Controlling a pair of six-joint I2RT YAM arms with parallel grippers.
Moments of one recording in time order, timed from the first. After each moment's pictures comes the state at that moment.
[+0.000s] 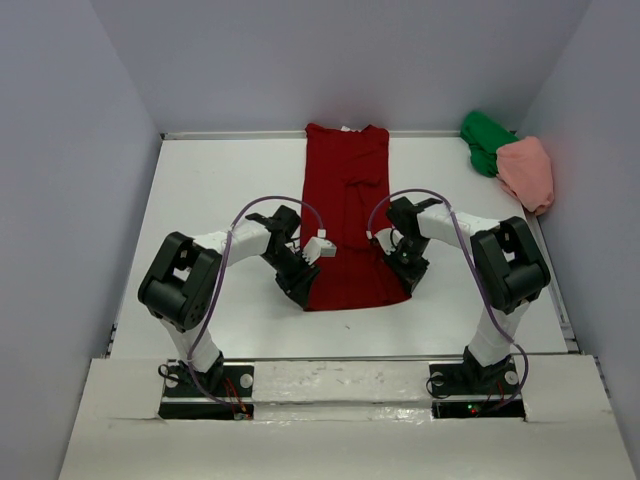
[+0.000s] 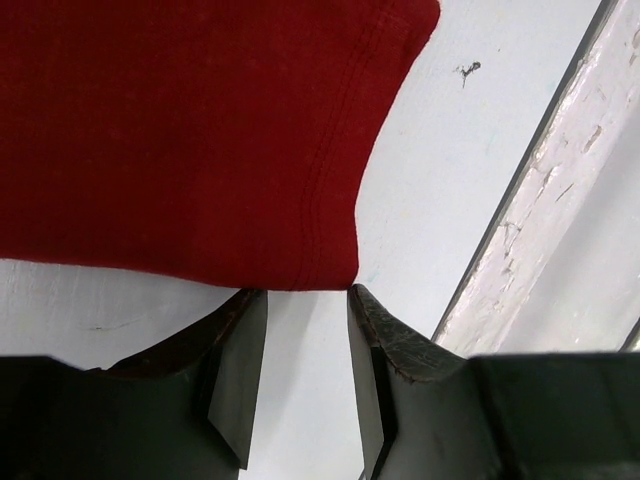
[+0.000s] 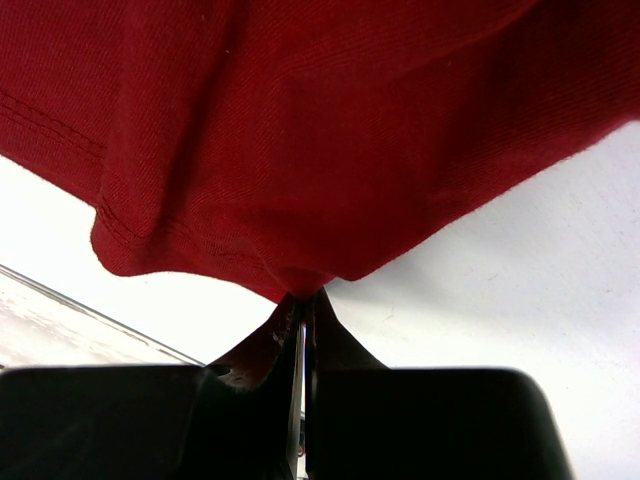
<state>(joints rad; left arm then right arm) -0.54 1.72 1.00 -0.76 0.66 0.44 0.43 1.83 1.15 -0.98 -0.22 -0.31</state>
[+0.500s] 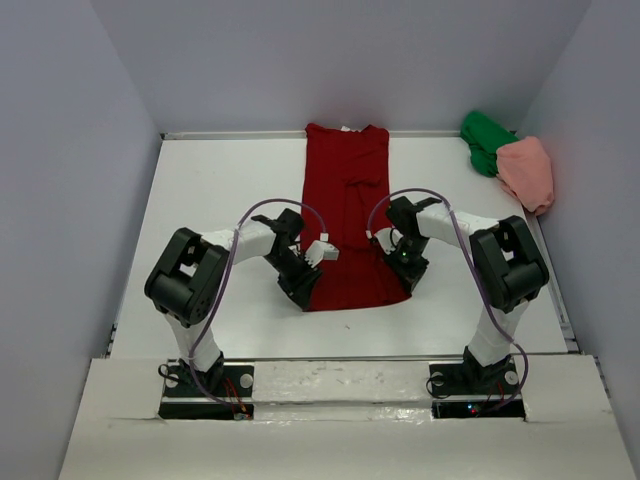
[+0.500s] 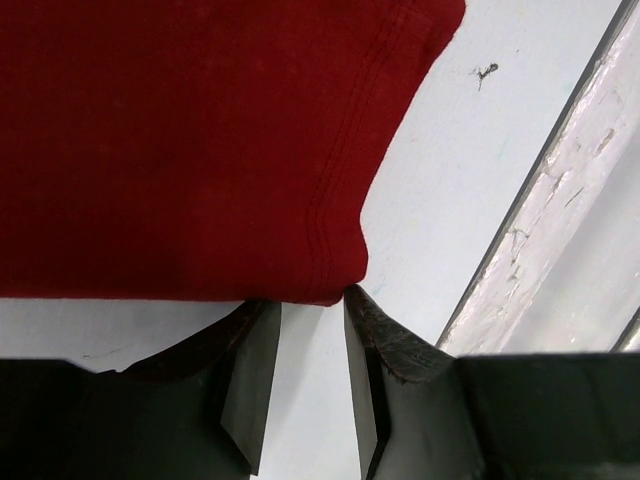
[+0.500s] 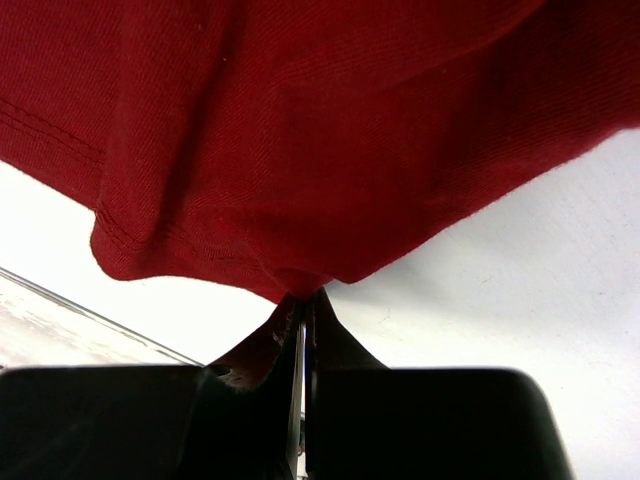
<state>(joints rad) -0.56 1.76 1.00 -0.74 0.65 0.42 0.43 1.84 1.16 -0.99 -0.22 -0.31</state>
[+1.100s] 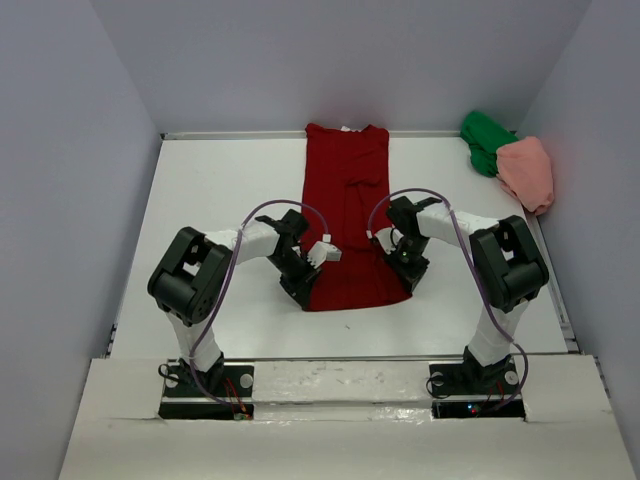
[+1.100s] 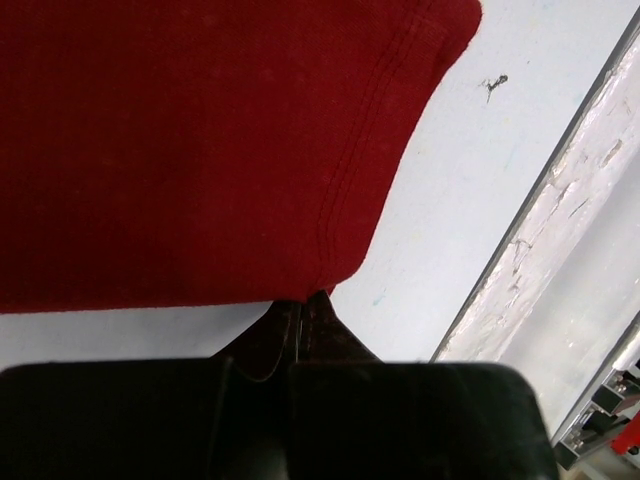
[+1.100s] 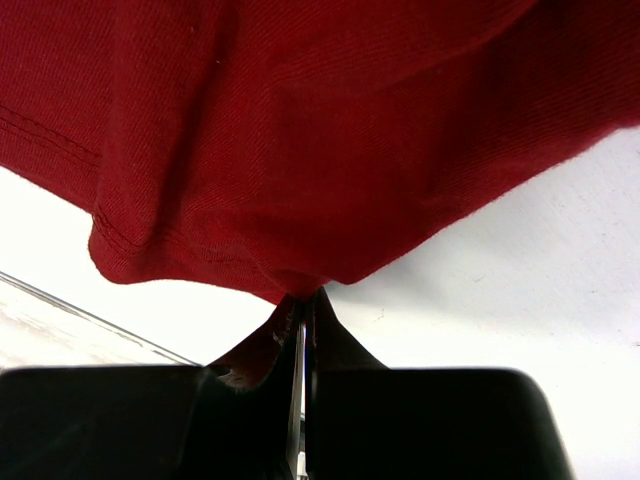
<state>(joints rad) -0.58 1.78 1.02 -0.74 0.63 0.38 0.43 1.84 1.16 -0.99 -0.21 -0.31</state>
